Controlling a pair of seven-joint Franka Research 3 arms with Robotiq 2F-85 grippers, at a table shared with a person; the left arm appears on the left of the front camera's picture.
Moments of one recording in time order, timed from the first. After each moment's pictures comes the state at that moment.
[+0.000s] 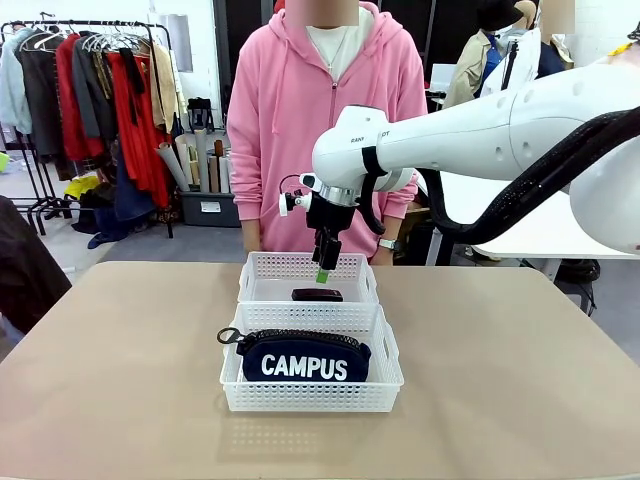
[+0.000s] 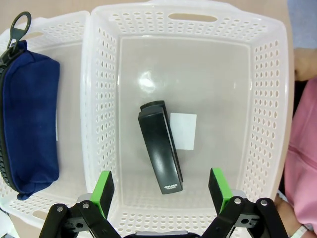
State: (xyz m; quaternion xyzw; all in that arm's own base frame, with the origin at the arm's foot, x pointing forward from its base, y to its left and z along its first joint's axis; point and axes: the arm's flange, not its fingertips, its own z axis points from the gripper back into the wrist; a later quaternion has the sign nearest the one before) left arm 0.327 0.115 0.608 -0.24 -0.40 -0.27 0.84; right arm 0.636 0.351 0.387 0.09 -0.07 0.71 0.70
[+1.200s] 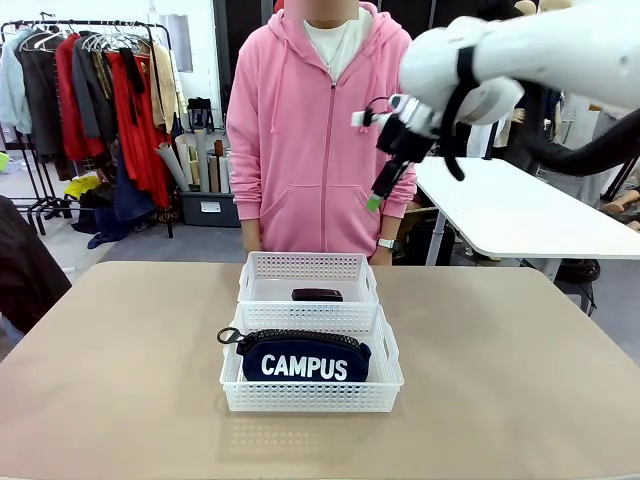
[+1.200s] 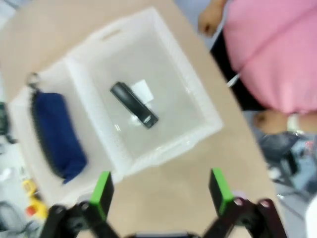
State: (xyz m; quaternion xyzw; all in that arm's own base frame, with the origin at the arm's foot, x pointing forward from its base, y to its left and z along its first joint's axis) left arm 0.327 0.115 0.608 -0.24 -0.40 -0.27 0.84; right arm 0.622 0.203 0.535 0.13 -0.15 0.49 0.85
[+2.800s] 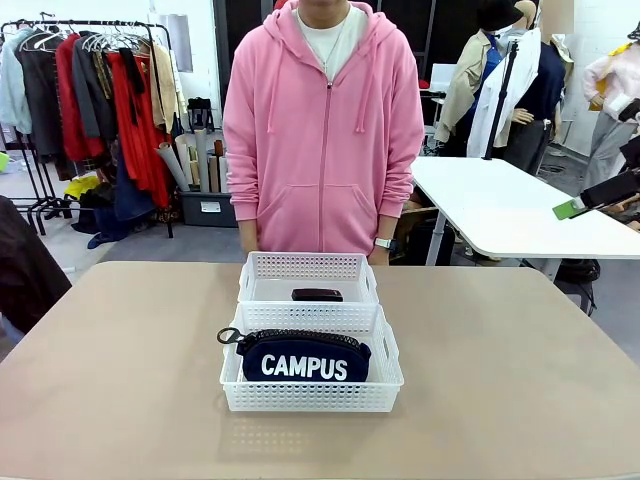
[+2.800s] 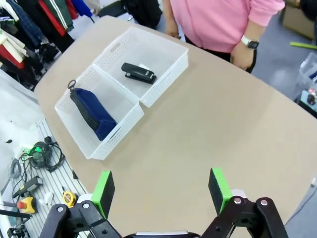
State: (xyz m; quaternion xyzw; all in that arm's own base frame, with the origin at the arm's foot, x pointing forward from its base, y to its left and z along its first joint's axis) left arm 0.327 0.115 0.608 -0.24 -0.40 -0.28 0.84; right arm 0.416 -0.093 0.537 0.27 -0.31 0.29 0.86
